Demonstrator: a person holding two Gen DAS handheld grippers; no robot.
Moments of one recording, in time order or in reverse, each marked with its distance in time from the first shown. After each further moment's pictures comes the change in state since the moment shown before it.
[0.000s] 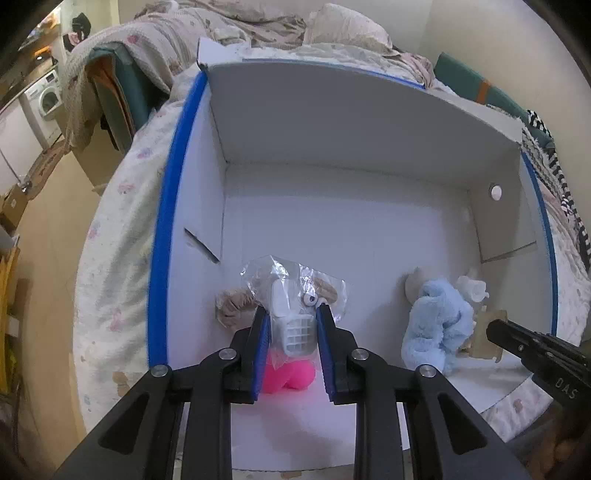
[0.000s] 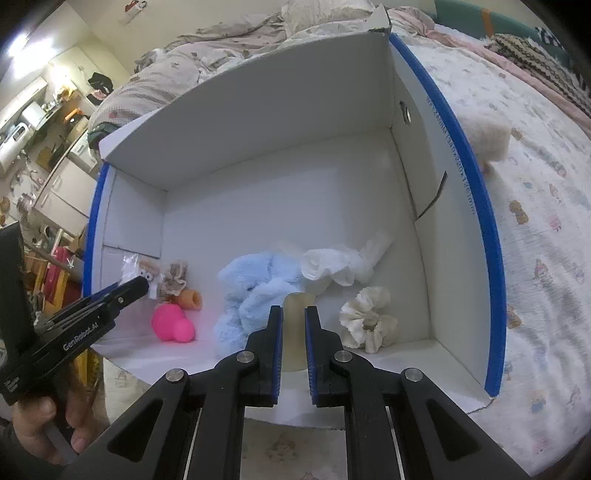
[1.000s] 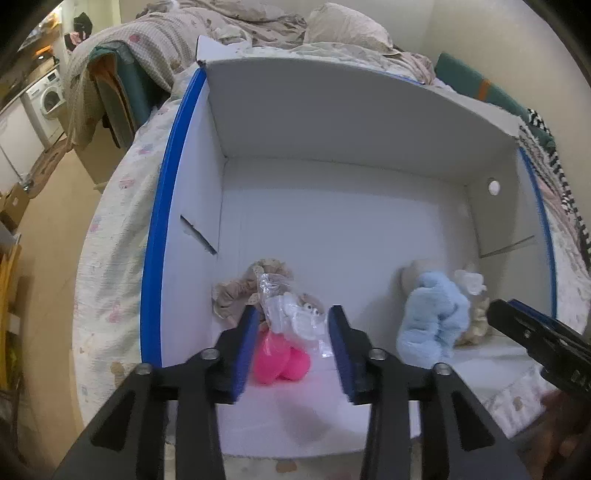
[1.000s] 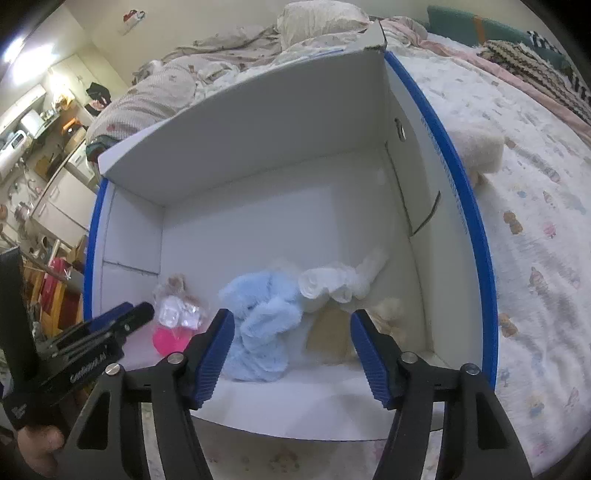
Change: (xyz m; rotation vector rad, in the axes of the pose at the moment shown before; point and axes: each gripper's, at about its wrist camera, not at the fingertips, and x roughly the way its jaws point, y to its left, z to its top) left arm 0.000 -0.005 -0.008 -0.005 0.010 0.013; right arm -0.006 0.001 0.005 0.013 -0.060 -0.010
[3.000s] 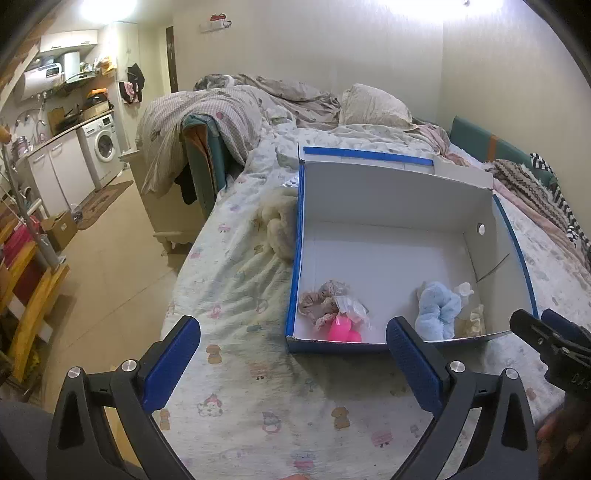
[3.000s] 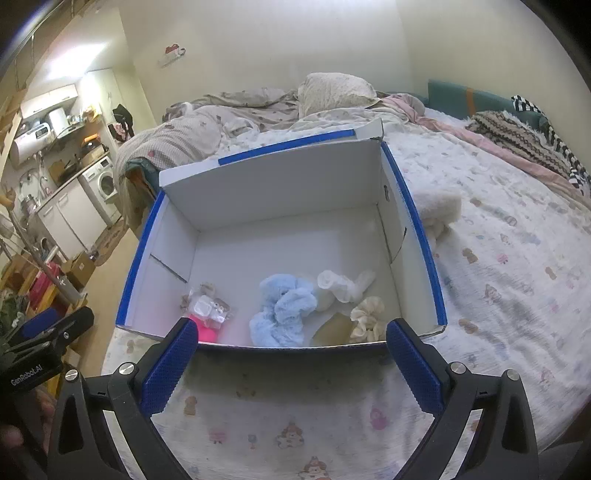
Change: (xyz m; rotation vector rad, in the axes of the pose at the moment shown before) left arm -0.127 0.038 -0.077 -0.036 -0.329 0.134; right arm -0.078 0.037 -0.066 -0.111 -0.285 -0.057
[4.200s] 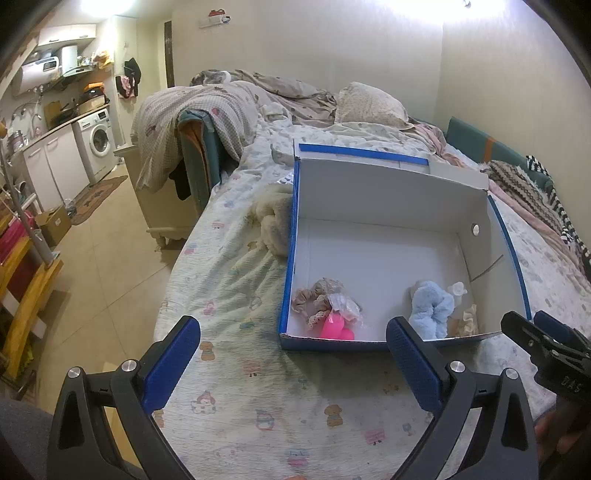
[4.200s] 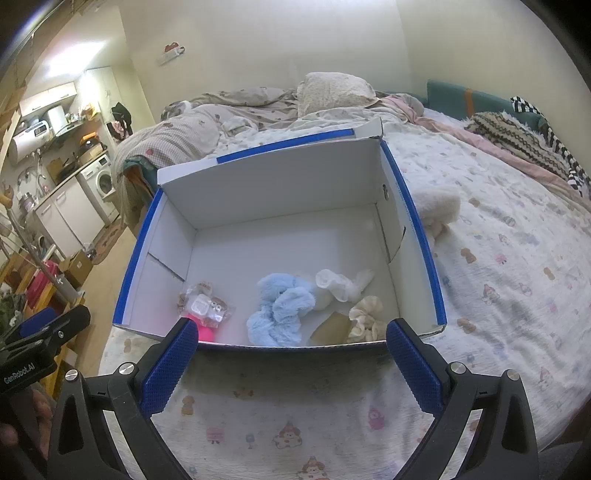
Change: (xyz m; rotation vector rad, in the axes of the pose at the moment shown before) left arm 0.000 0.001 -0.003 -0.008 0.010 -0.028; right arm 0.003 -0.002 -0.002 0.002 -0.002 -0.007
